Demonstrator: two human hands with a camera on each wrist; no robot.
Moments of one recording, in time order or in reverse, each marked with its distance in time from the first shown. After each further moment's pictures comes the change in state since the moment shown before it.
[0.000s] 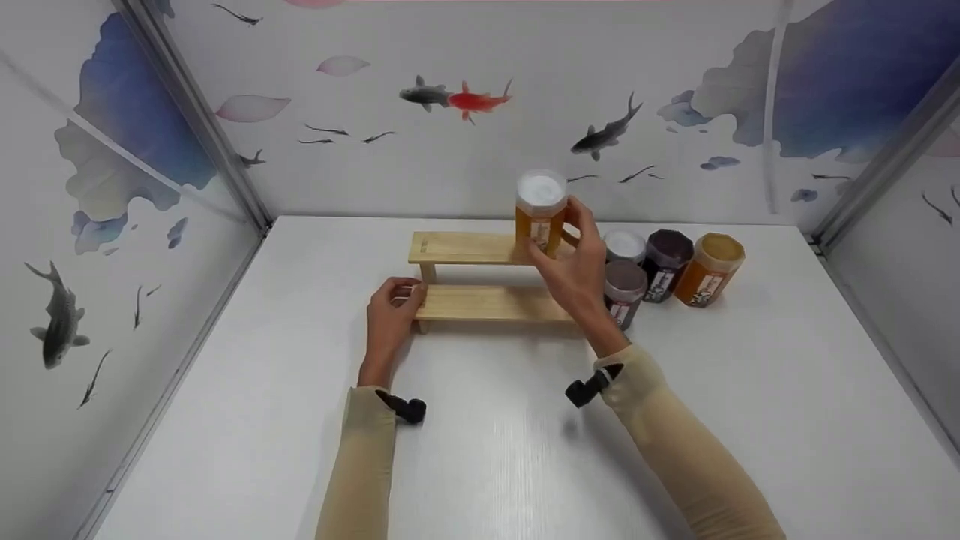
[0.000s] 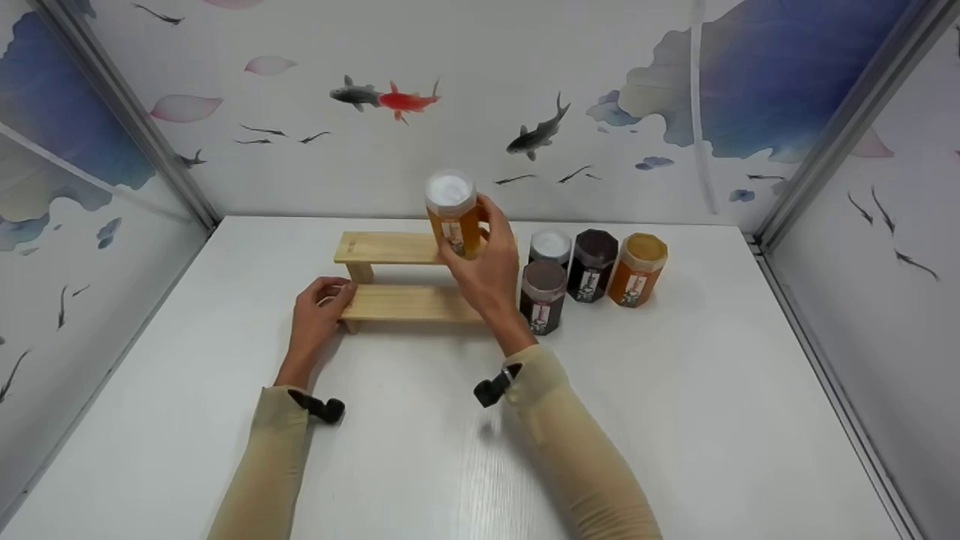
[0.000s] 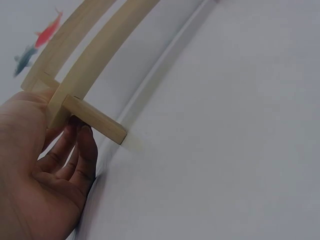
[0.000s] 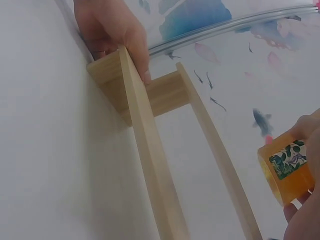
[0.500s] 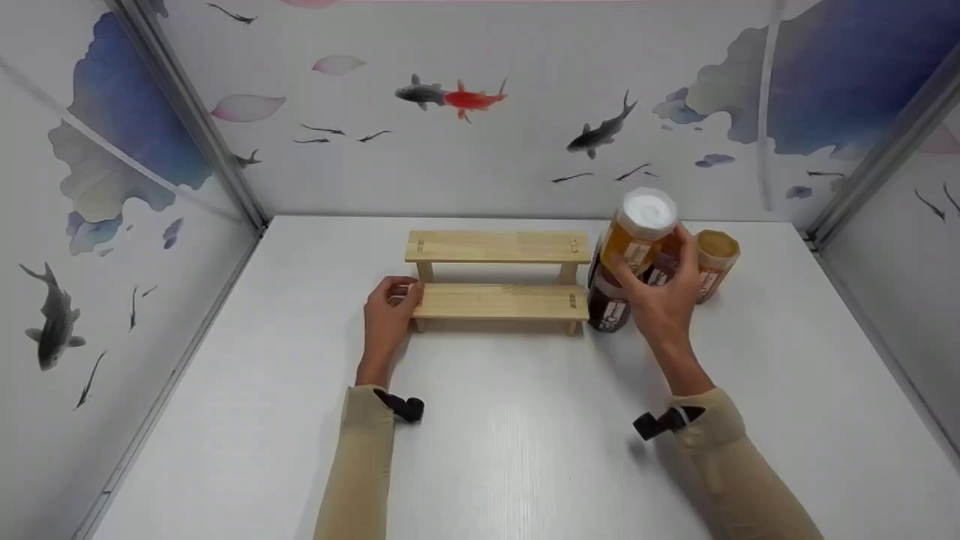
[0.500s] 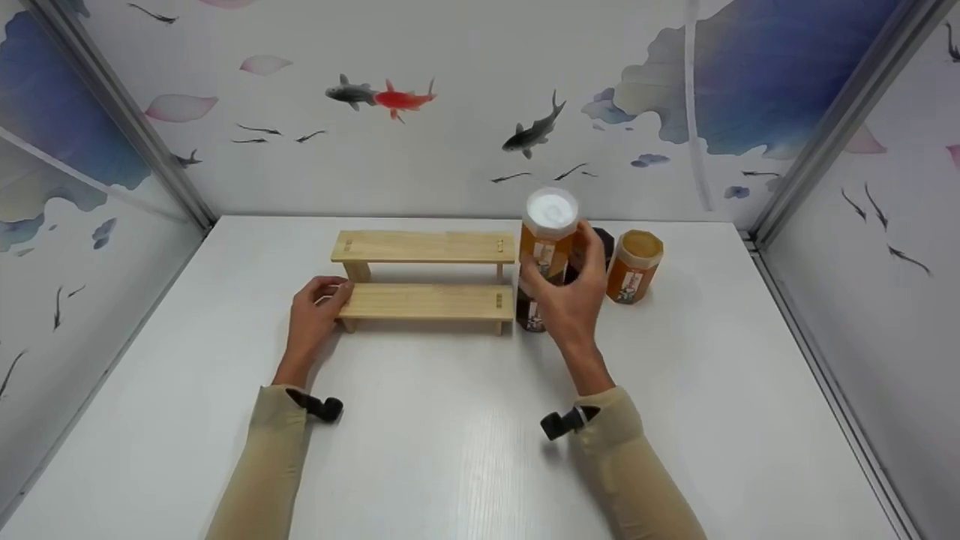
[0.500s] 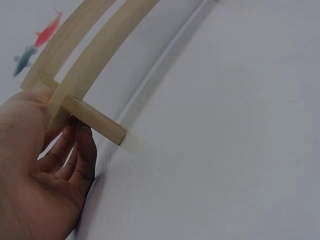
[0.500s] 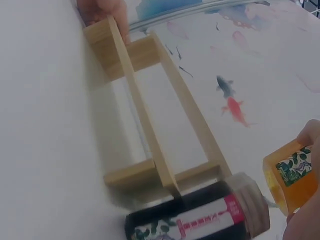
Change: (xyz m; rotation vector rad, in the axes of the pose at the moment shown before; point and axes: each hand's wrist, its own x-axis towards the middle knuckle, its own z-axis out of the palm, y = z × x) left_hand -0.002 -0.001 -0.001 -0.007 -0.011 -0.003; right_hand -0.032 0.012 -0.109 -0.039 0.181 0.121
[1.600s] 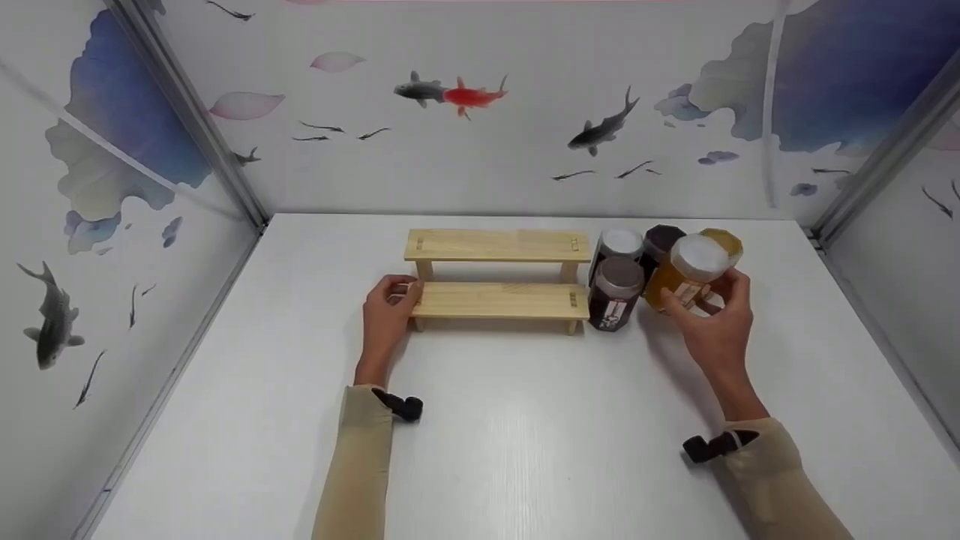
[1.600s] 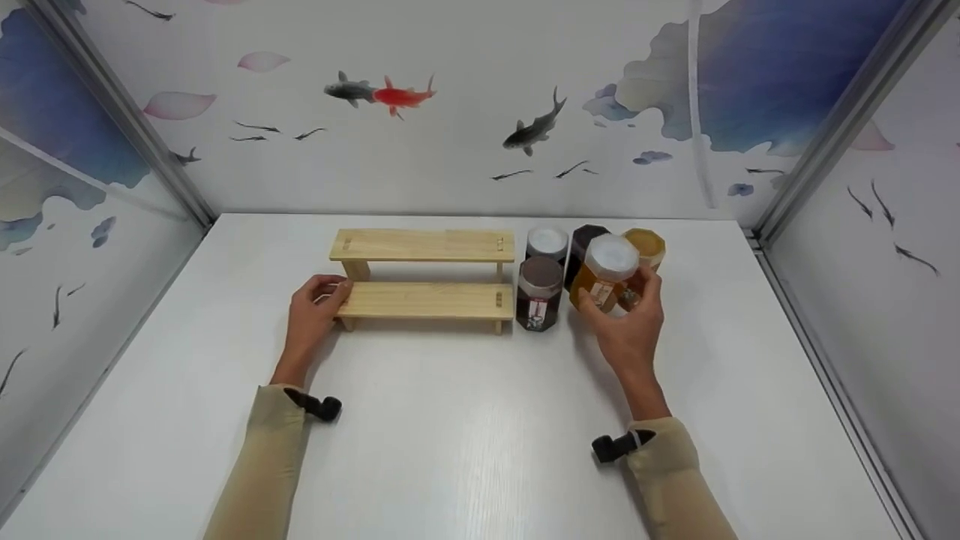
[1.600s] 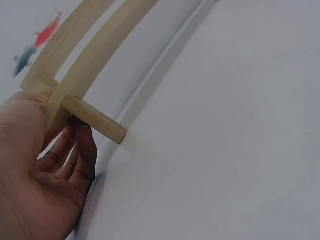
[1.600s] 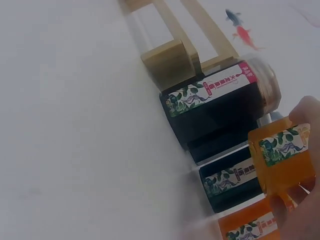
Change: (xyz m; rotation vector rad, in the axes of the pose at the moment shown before) left_hand 0.001 -0.001 0.000 -0.003 0.002 0.004; right_hand -0.009 0.062 -0.079 -0.217 -0.041 0.190
